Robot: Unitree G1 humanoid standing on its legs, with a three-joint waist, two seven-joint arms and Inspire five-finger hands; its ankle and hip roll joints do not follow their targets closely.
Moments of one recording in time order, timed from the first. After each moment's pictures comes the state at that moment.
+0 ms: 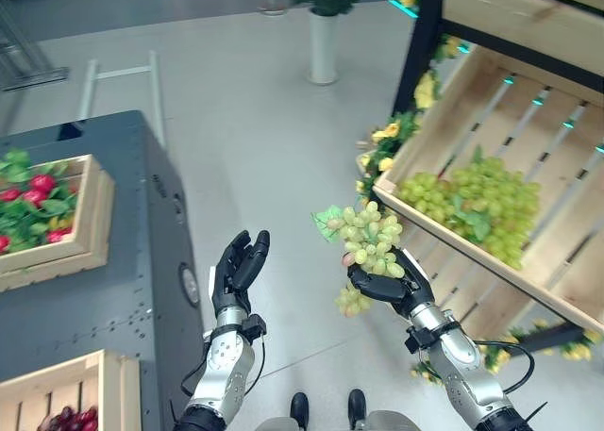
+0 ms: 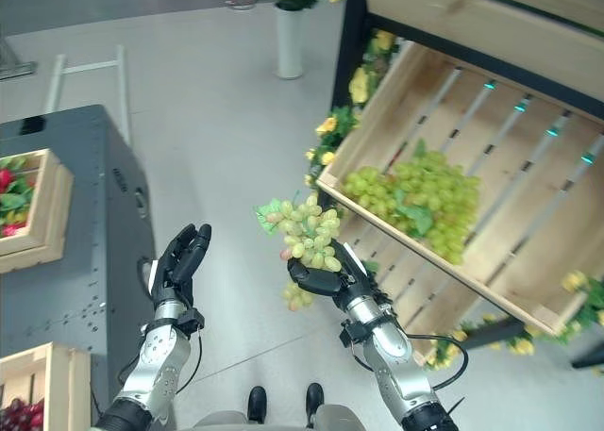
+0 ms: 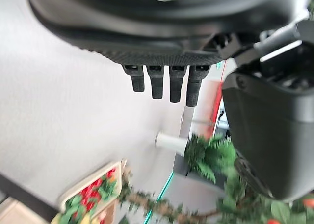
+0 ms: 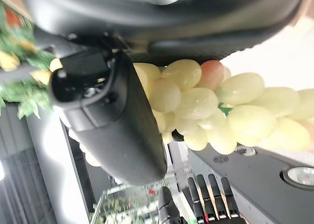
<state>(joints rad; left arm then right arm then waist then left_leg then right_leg) -0.03 0.29 -0.27 0.39 -0.58 -0.39 0.38 -0.02 -0.36 0.36 0.20 0.57 -0.28 0.22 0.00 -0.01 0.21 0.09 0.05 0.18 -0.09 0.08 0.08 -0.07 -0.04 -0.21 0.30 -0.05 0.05</state>
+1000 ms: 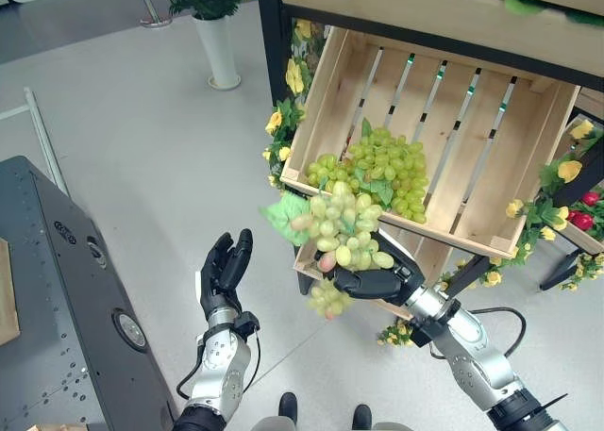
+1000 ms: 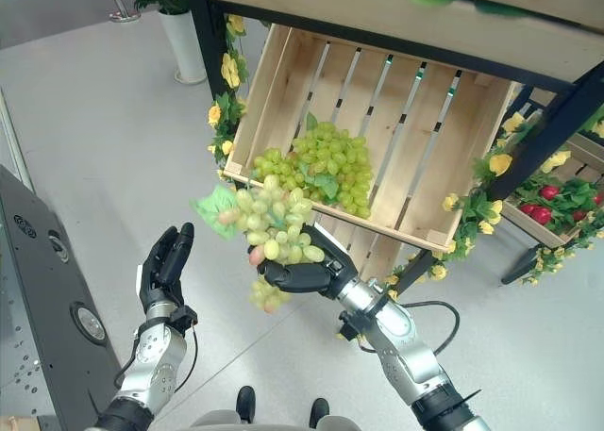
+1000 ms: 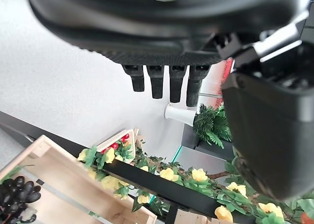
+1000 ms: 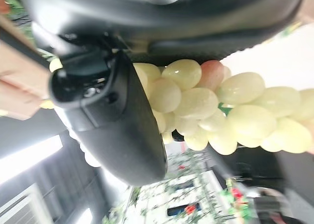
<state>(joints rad) -0.01 0.25 -0.23 0.40 -0.60 -0.39 0.43 -0.10 -0.46 0.37 -0.05 0.70 -0.20 0.45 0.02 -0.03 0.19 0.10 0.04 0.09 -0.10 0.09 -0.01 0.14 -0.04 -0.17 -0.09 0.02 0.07</state>
